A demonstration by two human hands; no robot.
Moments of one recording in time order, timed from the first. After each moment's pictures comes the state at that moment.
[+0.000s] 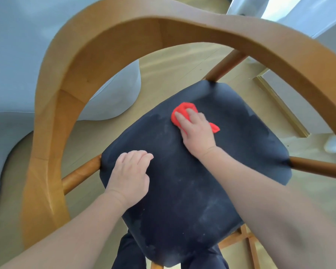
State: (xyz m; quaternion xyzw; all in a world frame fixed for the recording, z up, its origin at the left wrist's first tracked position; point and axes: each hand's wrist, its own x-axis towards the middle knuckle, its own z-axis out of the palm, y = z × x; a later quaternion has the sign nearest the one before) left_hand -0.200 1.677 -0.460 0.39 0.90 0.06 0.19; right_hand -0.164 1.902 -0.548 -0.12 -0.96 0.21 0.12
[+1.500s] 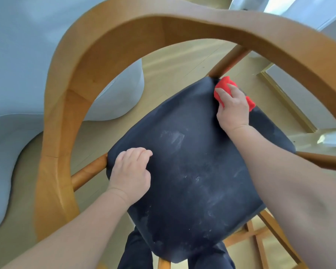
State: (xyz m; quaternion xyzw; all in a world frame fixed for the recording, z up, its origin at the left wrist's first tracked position) left_hand -0.204 1.669 -0.454 0.36 0.91 0.06 0.20; right_hand -0.166 1.986 -0.550 -0.28 -0.93 0.20 0.13
